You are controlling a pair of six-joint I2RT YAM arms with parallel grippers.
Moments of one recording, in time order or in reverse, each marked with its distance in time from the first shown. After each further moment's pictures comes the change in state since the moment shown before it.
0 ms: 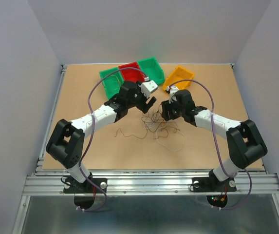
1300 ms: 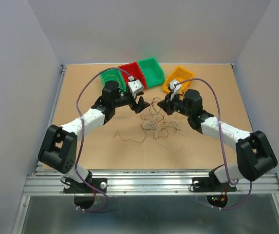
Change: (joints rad) left arm 0.155 -0.084 -0.157 0.255 0.443 -0.062; right arm 0.001 -0.122 -0.103 0.429 -0.267 -0.090
